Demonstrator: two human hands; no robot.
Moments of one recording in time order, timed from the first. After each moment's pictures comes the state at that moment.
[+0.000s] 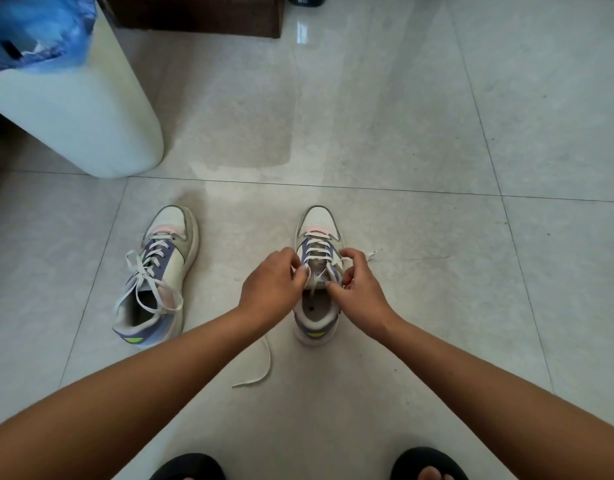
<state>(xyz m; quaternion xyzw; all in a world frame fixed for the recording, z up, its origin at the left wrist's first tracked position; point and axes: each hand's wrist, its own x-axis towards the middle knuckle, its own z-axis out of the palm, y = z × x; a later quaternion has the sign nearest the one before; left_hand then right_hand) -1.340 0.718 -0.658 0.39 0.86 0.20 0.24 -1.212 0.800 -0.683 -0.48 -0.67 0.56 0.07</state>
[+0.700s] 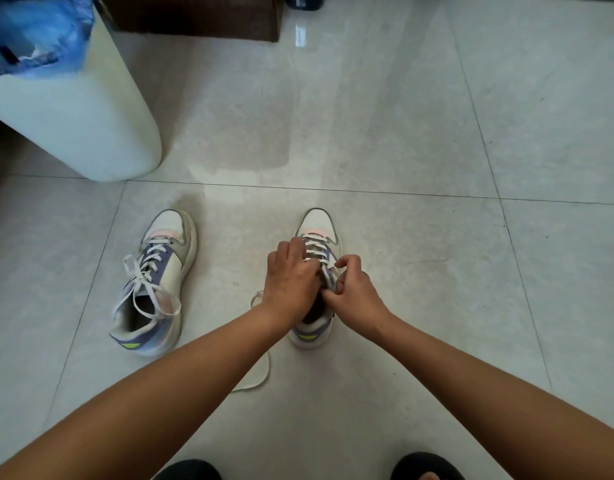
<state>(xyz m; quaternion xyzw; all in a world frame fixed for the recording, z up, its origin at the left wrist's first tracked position) -1.330 0.738 -0.678 0.56 0.82 0.05 0.12 -1.217 0.802 -0.679 -0.45 -0.74 0.50 0.00</state>
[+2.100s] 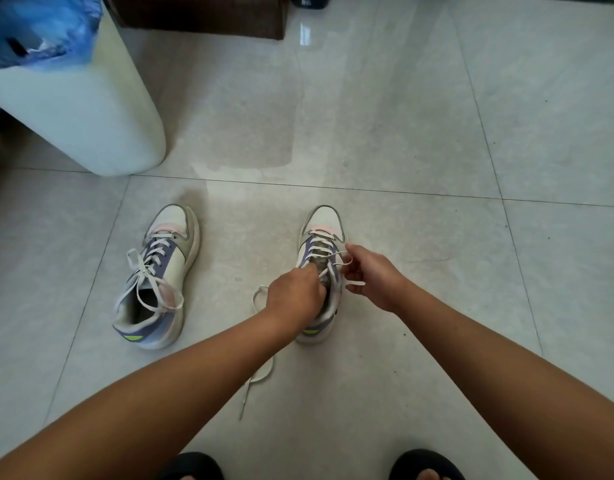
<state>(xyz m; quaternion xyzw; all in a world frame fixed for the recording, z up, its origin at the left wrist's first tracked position) -1.311 0.737 -0.664 0.45 0.86 0.04 0.24 -1.223 0.847 -0.683 -0.54 -0.44 0.71 0.01</state>
